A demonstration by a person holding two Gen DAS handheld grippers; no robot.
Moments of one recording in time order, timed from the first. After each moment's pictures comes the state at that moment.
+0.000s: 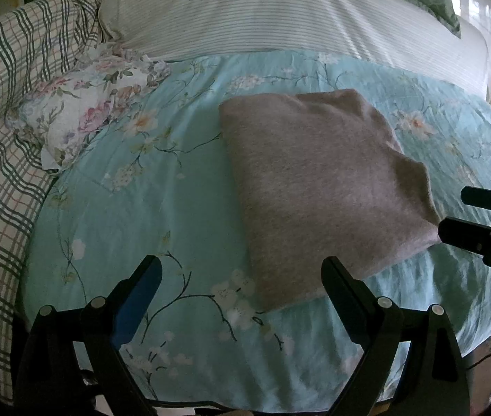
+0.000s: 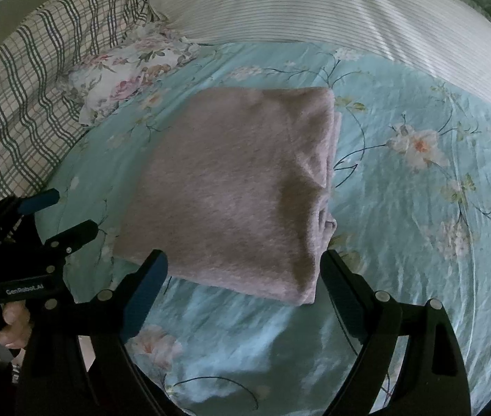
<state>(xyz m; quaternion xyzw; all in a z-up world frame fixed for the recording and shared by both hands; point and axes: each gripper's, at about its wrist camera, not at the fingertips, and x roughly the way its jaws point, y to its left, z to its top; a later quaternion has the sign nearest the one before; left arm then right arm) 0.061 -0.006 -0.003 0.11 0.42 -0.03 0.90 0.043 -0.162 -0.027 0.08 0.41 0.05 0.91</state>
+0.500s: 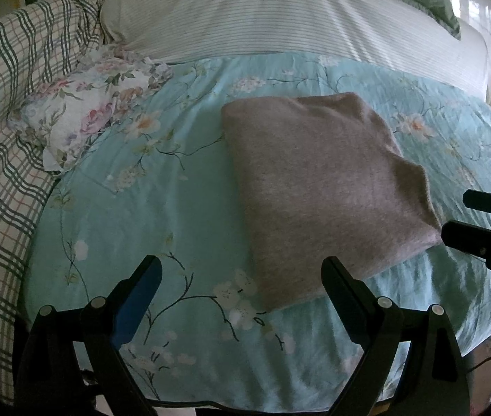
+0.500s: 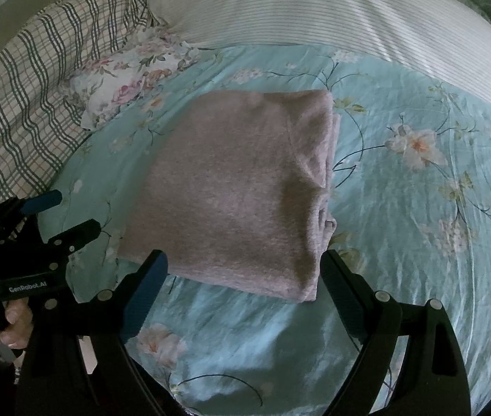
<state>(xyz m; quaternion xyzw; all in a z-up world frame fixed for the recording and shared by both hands) 0.057 -0.008 -0.001 0.11 0.41 -0.03 0.90 0.037 -0.160 -0.024 0.09 0.40 0.05 0.91</state>
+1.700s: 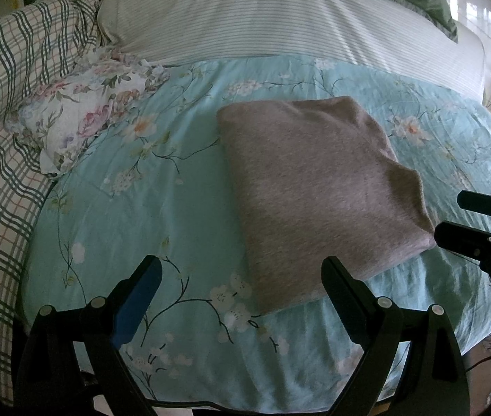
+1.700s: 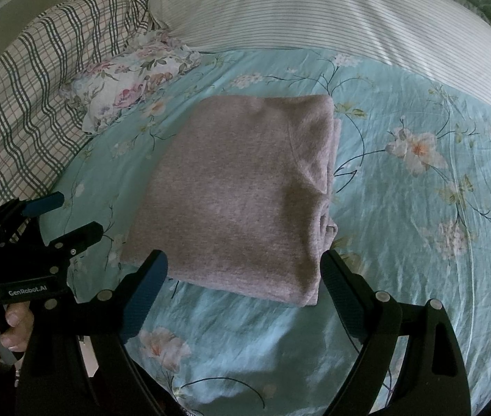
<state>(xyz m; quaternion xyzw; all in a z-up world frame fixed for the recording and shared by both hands) 0.056 -0.012 0.003 0.11 0.41 -0.03 0.91 0.036 -0.158 -0.020 0.09 0.40 0.05 0.91</state>
